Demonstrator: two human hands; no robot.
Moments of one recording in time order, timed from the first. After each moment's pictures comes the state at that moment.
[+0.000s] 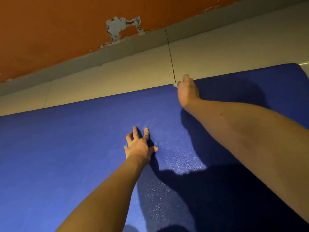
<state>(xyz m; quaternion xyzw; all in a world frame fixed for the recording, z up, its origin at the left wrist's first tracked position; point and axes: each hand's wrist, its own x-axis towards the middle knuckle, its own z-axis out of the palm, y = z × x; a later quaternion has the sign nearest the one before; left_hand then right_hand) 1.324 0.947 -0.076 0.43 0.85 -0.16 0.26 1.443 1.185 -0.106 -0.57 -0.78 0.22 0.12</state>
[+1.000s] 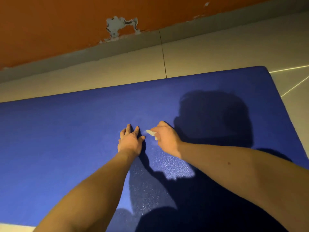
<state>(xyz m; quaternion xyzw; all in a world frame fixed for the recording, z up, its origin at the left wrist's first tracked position) 1.339 0.896 -0.069 0.42 0.87 -0.04 0.27 1.496 0.976 -0.091 -0.39 -0.82 0.42 0.08</state>
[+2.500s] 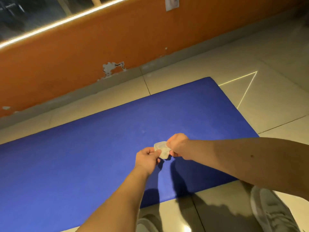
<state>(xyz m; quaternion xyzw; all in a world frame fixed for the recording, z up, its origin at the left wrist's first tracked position) 1.454 0.755 0.053 0.28 0.76 0.33 0.48 1.592 0.838 0.065 -0.63 -0.52 0.57 -0.03</state>
